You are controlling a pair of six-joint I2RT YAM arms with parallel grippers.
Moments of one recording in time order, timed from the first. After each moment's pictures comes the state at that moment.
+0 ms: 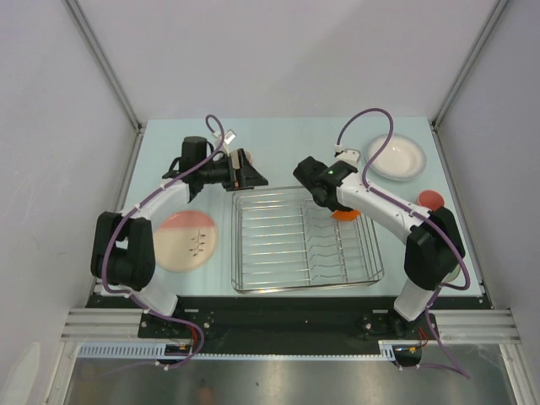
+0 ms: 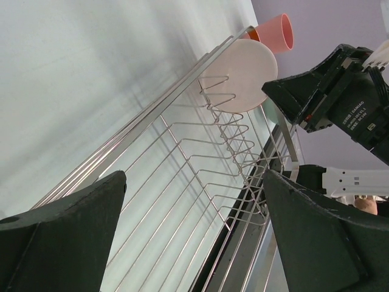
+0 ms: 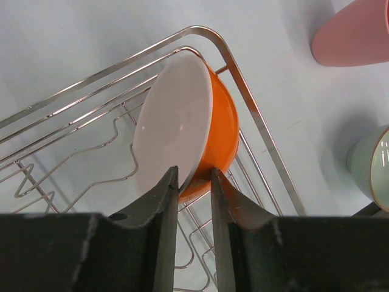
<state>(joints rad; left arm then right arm) -0.22 1.61 1.08 -0.06 0.88 -0.49 0.70 1.71 1.44 -1.10 0.80 0.97</state>
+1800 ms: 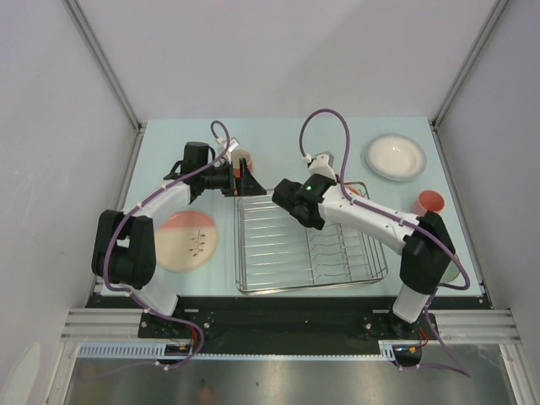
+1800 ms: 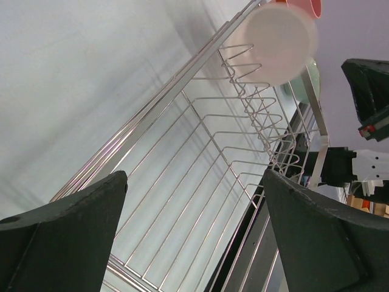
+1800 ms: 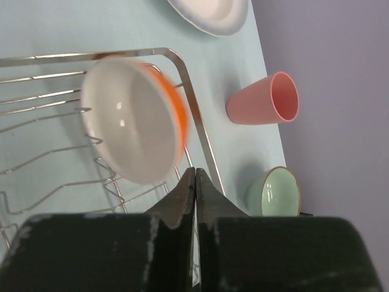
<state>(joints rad) -0.22 1.63 1.06 -0.14 0.88 -0.34 0.92 1.76 1.52 -1.33 1.13 0.86</state>
